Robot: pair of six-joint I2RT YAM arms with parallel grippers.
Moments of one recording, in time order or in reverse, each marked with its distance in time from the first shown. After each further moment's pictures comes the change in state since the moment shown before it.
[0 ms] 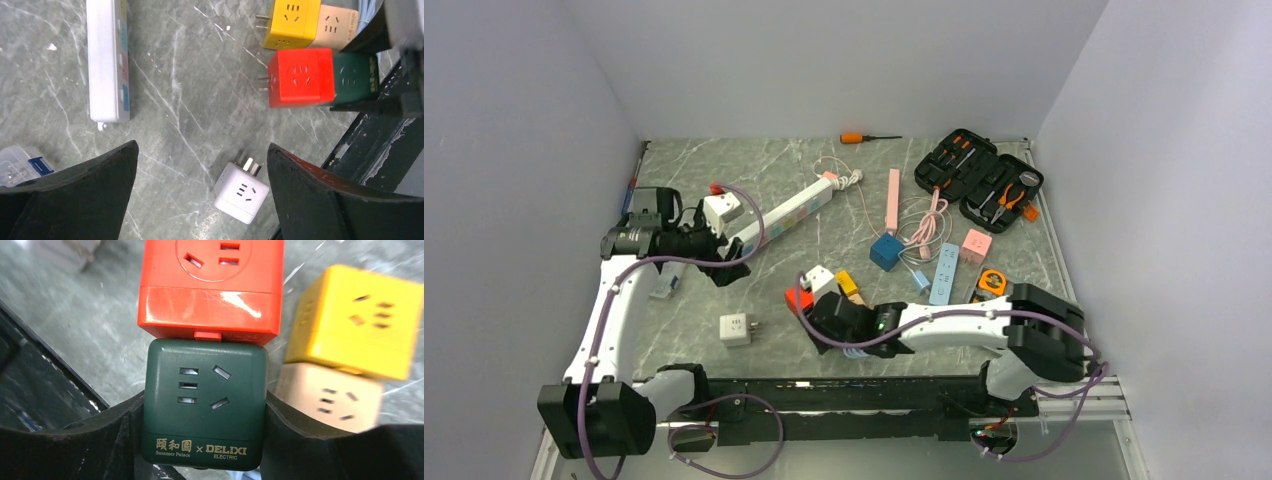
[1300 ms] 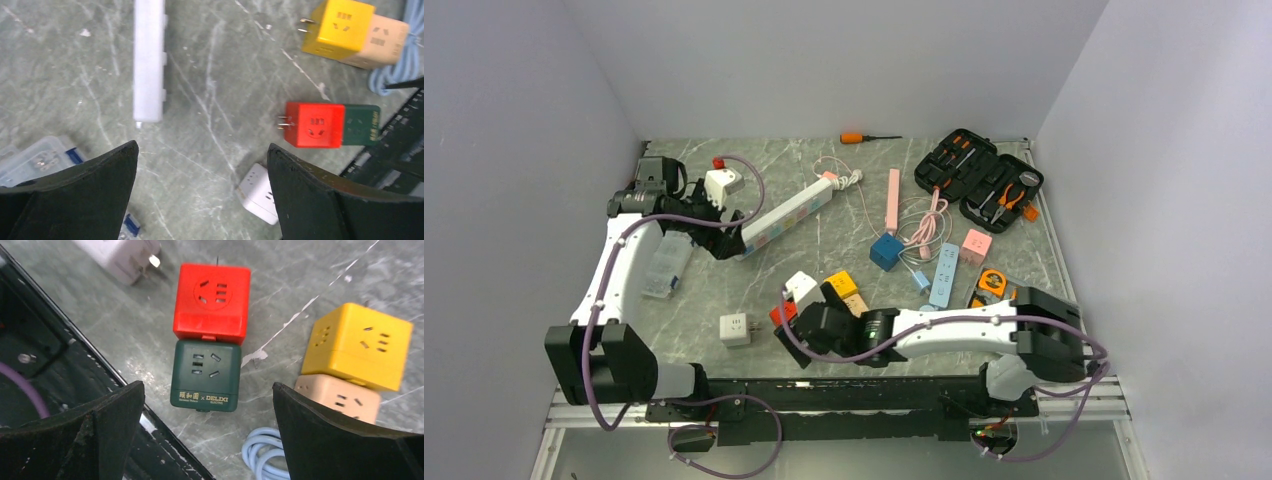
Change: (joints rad) left arm -0.001 0.229 0.193 -0.002 -0.122 -0.031; right arm 0.068 -0.069 0.129 -0.108 0.084 -0.035
